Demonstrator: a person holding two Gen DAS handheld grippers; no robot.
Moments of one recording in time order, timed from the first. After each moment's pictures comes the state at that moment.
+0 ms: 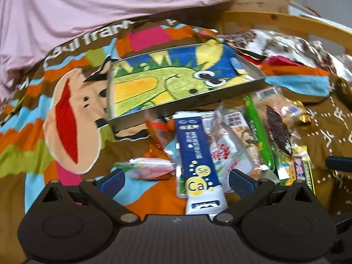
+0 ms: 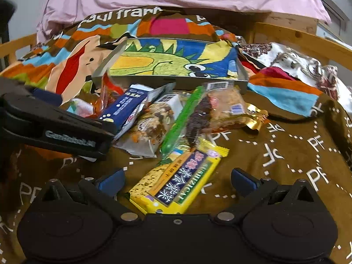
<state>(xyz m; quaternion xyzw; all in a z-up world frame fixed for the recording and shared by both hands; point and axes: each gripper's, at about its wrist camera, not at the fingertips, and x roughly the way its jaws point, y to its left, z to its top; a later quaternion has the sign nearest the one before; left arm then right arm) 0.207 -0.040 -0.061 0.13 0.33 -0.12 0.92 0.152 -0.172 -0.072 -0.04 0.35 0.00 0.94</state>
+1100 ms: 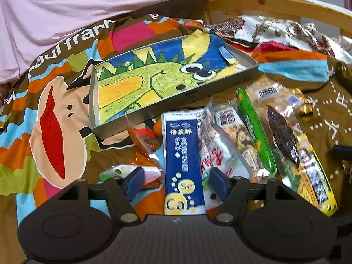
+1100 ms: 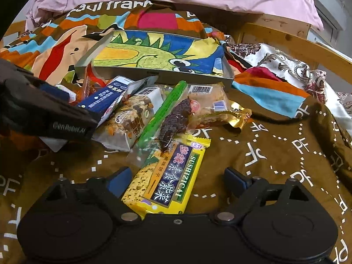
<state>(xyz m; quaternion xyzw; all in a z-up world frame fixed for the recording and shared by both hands) 0.226 -0.060 -0.073 0.17 0.35 -0.13 0.91 0.154 -0.179 -0.078 -0.07 0.35 -0.04 0.93</state>
